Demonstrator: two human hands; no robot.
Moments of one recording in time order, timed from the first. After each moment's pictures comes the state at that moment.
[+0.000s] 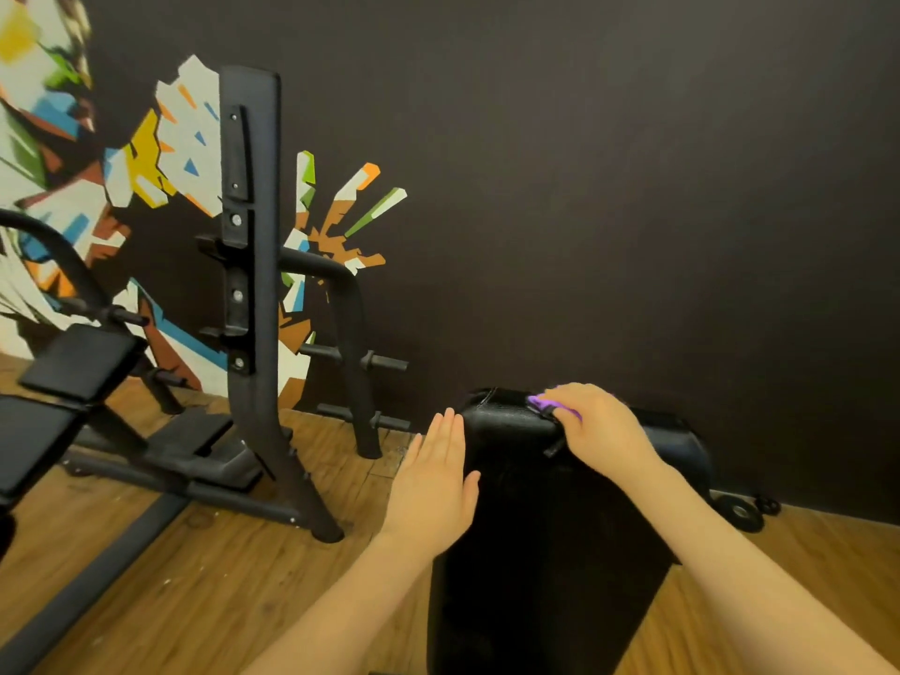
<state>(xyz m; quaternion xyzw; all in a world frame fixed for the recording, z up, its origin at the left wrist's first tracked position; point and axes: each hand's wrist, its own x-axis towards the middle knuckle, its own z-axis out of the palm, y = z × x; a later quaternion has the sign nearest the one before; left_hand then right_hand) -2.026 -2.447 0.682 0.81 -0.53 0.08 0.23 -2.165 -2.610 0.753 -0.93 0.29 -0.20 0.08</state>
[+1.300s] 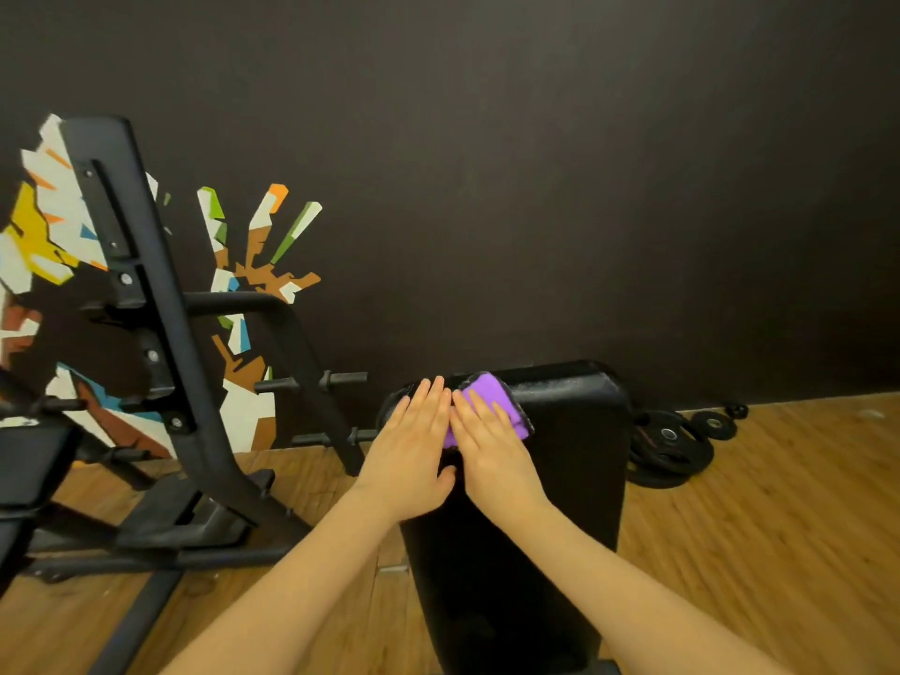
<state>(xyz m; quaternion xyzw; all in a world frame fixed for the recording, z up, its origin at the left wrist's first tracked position) -2.042 -2.486 0.717 0.73 -0.67 0.14 0.05 -2.158 -2.558 0.685 -0.92 0.28 -0.28 -0.09</state>
